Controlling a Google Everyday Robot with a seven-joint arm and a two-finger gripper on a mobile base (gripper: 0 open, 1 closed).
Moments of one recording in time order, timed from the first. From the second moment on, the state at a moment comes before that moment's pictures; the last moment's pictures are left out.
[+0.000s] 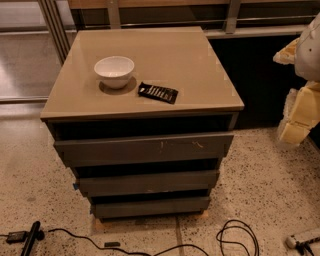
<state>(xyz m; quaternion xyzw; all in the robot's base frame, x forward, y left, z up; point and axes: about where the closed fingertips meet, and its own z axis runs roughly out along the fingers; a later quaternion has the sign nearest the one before) 0.438 -0.217 0.976 -0.60 0.78 -0.03 0.16</state>
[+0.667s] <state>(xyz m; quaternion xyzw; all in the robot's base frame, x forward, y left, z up) 0.438 -0.199 0.942 -0.63 0.76 -0.01 0.16</state>
